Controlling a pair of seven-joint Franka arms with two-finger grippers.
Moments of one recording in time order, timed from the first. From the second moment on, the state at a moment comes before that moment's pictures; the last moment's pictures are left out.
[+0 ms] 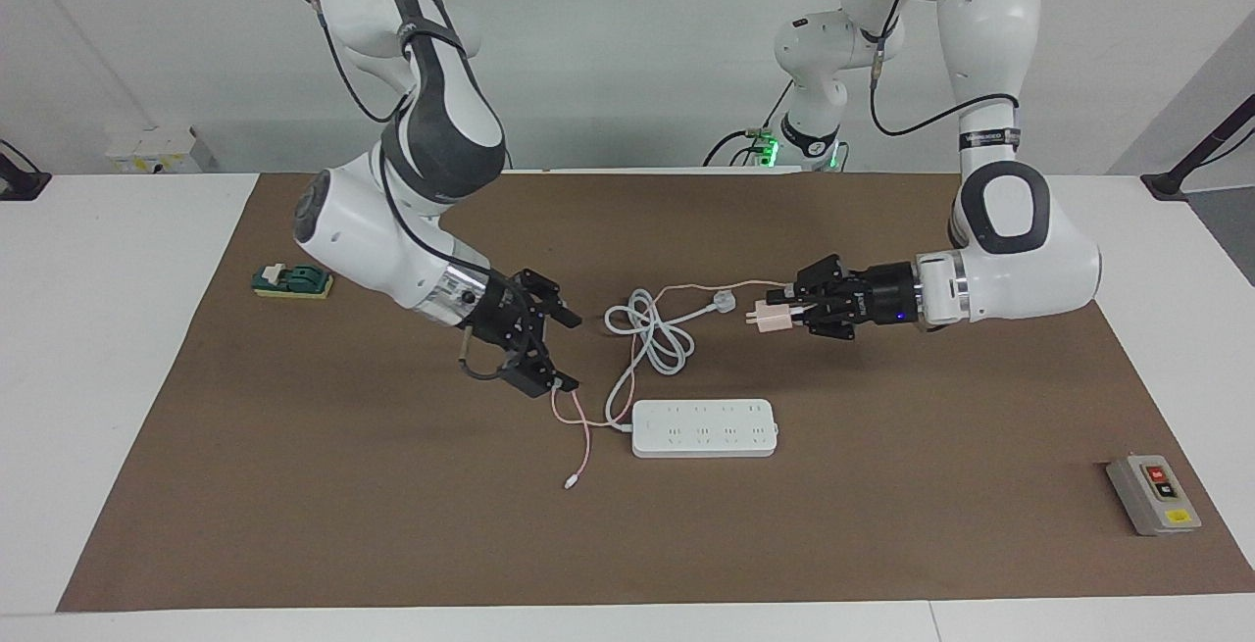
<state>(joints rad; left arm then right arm) 0.14 0.39 -0.23 -1.59 -0.90 1.63 0.63 0.16 0.43 0.04 -1.45 0.73 2.02 1.47</state>
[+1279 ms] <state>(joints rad) -0.09 0.40 -0.25 -1.37 0.05 1.90 1.04 -0.03 0.29 0.04 -1.44 0.16 1.71 0.36</state>
